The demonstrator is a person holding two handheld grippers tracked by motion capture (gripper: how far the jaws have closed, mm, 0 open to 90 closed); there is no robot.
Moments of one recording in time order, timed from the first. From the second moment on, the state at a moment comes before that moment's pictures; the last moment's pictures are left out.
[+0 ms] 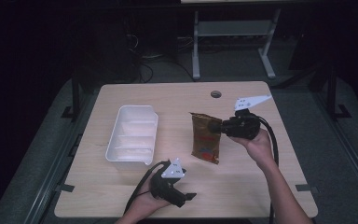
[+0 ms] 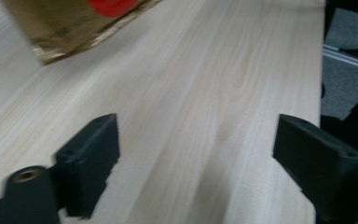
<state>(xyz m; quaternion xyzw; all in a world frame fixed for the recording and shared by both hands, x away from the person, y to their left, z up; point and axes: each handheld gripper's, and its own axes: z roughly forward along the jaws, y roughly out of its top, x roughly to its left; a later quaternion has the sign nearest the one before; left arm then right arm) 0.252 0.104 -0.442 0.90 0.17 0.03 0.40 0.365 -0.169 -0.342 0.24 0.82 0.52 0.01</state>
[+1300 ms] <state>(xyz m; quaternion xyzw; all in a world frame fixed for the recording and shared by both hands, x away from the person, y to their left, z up) 0.250 0.115 -0.439 0.90 0.15 0.05 0.39 0.432 -0.094 -0.306 0.22 0.84 0.50 -0.01</state>
